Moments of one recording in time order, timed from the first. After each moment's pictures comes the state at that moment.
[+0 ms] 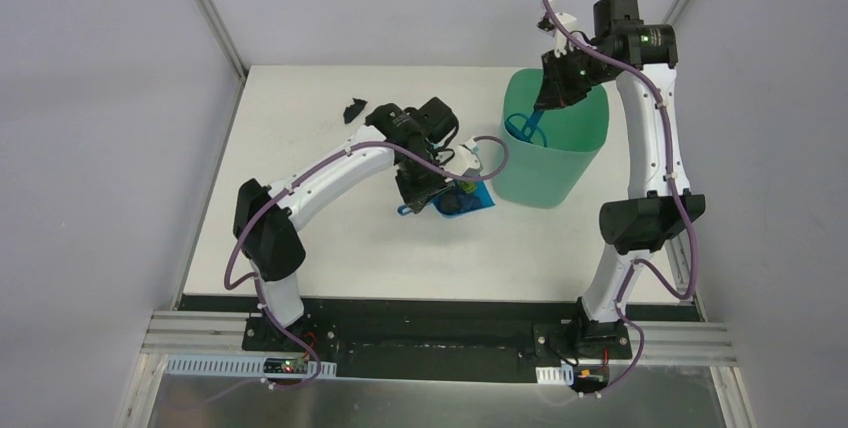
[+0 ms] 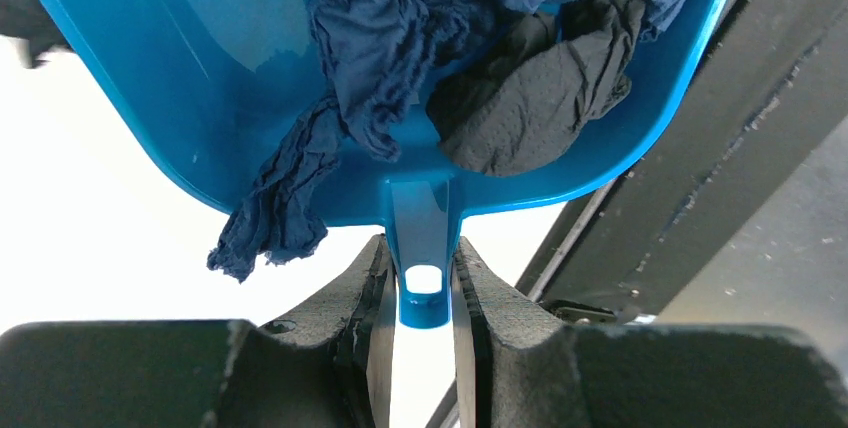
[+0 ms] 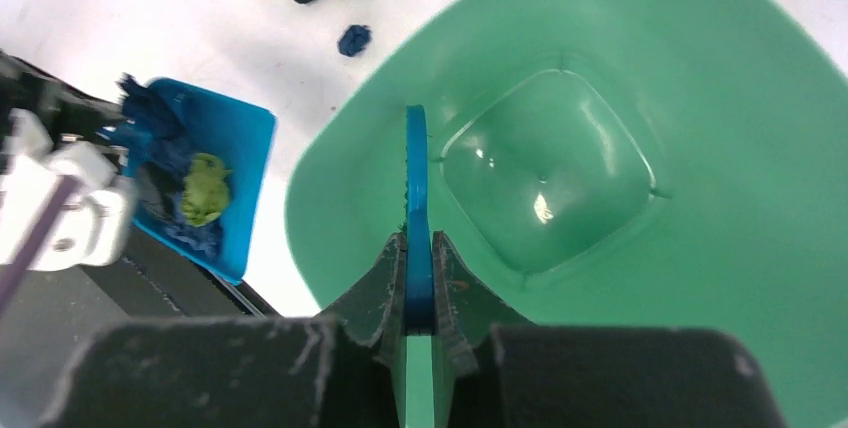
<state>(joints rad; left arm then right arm) -0.81 1.79 1.72 -1.28 0.23 0.38 0.11 1.90 2.36 -1.49 -0.53 -0.40</state>
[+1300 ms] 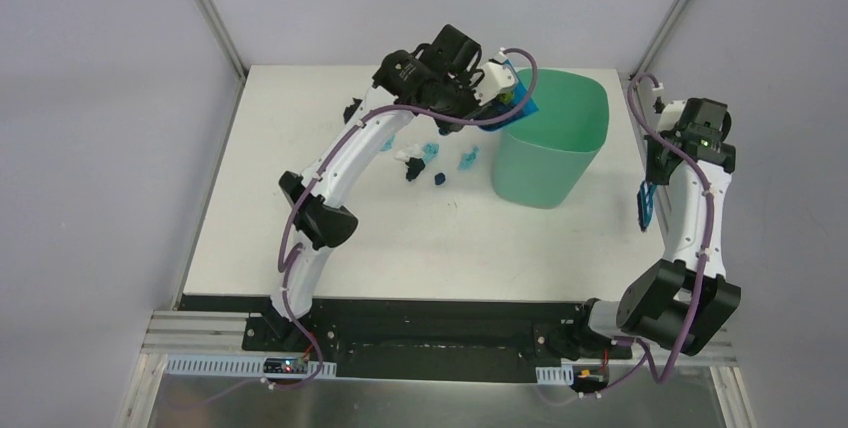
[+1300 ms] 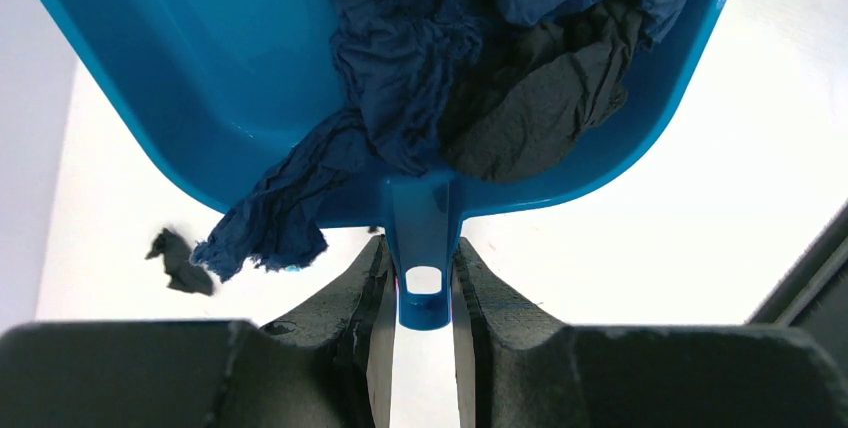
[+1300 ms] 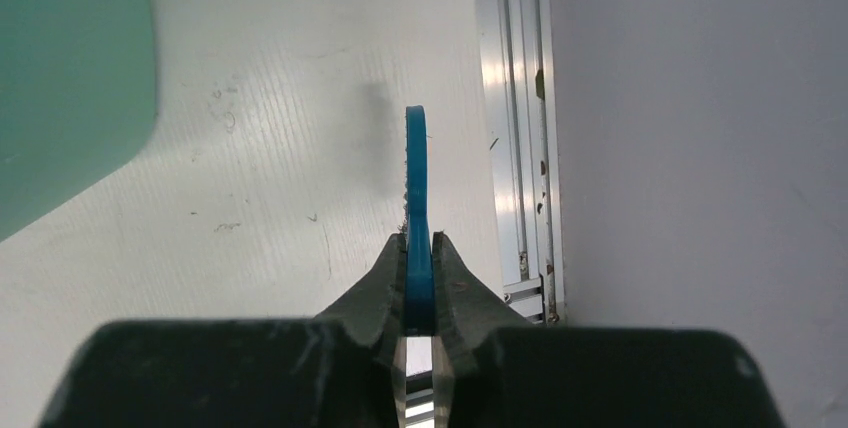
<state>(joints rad) -0.77 2.17 2.63 -1.35 0.10 0.39 -0.37 1.32 1.30 -0.91 0.05 -0.34</state>
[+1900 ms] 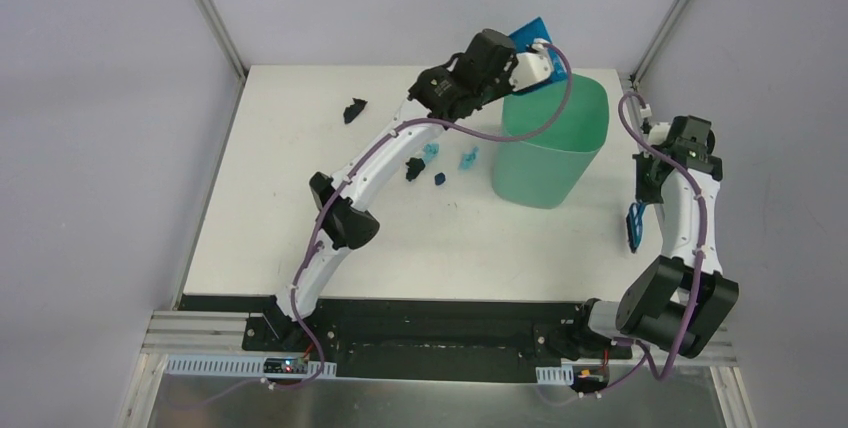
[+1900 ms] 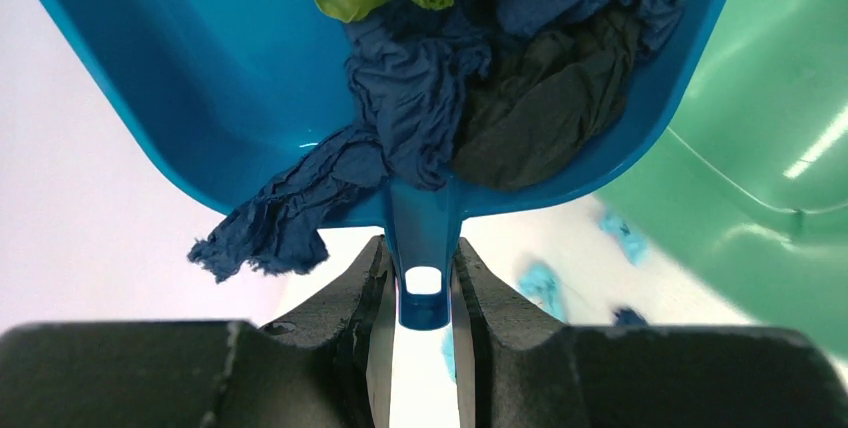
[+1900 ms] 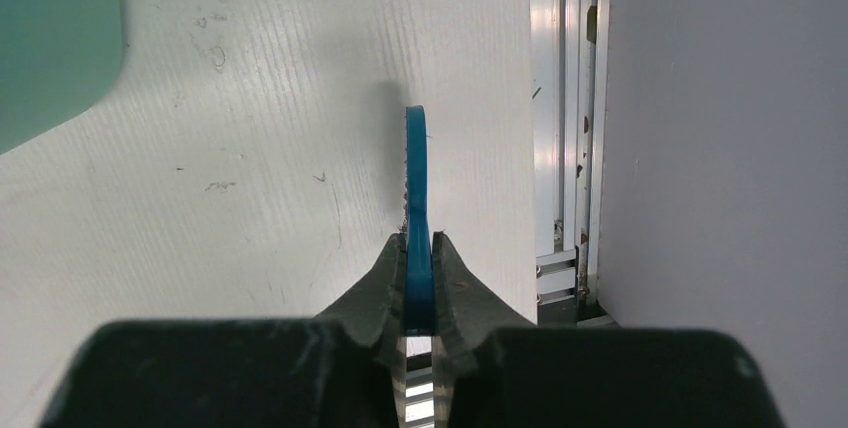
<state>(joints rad) -0.83 2.33 2.77 -0.99 -0.24 0.56 -0.37 1.31 1.15 -0.89 0.05 -0.34</state>
